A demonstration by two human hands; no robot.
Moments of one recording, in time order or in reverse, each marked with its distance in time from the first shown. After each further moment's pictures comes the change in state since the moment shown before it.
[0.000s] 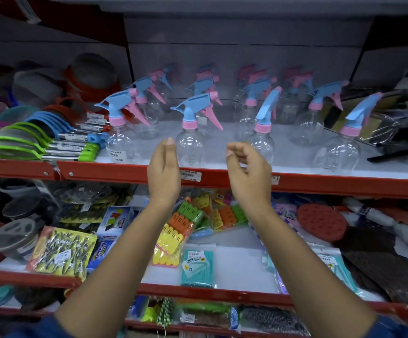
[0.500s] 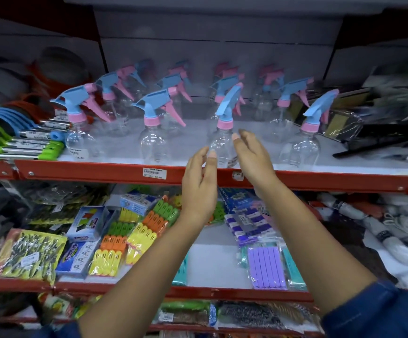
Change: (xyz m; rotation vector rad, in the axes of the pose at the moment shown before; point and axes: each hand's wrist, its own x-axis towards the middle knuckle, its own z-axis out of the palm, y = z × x) left_hand -0.072 0.012 0.097 0.014 -0.229 0.125; right_hand 0.053 0.035 -0.070 -0.056 -0.160 0.208
